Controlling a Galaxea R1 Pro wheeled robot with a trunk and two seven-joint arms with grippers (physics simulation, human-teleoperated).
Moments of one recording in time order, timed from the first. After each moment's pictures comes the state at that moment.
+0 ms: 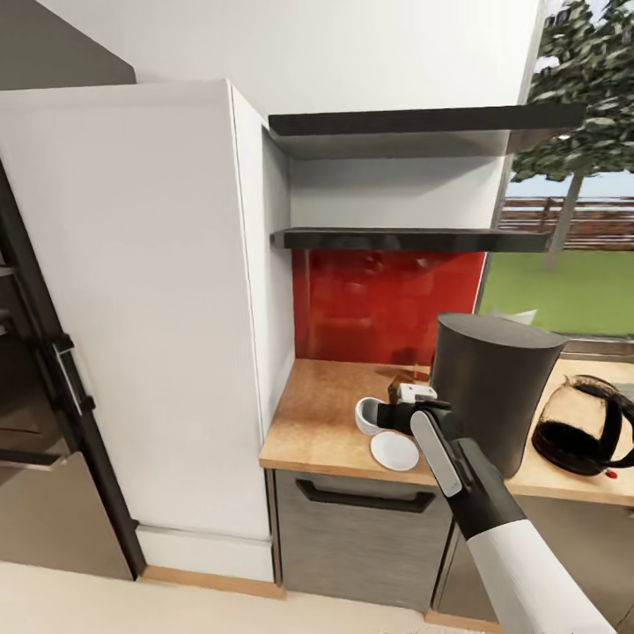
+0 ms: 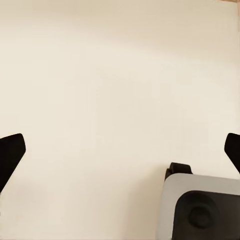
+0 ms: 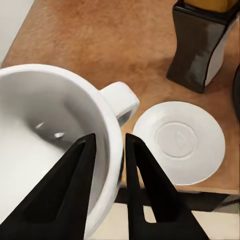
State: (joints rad) left arm -0.07 0.16 0.29 -0.25 -0.14 -0.18 -0.03; right arm -0.69 0.01 0.20 -1.22 -0.51 0.88 -0.38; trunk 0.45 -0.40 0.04
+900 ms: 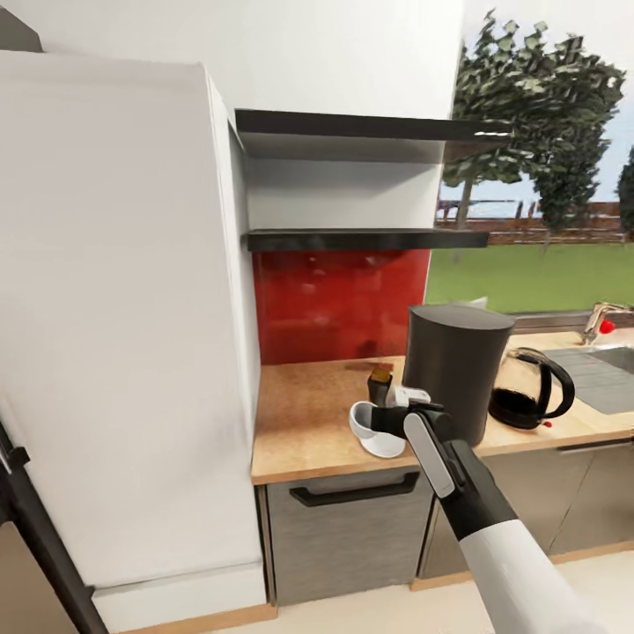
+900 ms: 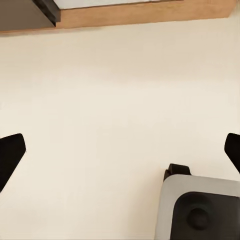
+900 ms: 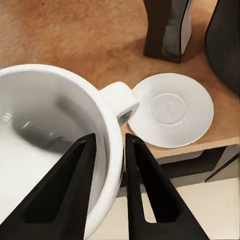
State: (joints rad) left arm -0.07 0.16 0.29 -0.25 -0.14 -0.18 -0.03; right arm -0.69 0.03 0.20 -1.19 -0.51 0.88 -0.38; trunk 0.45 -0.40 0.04
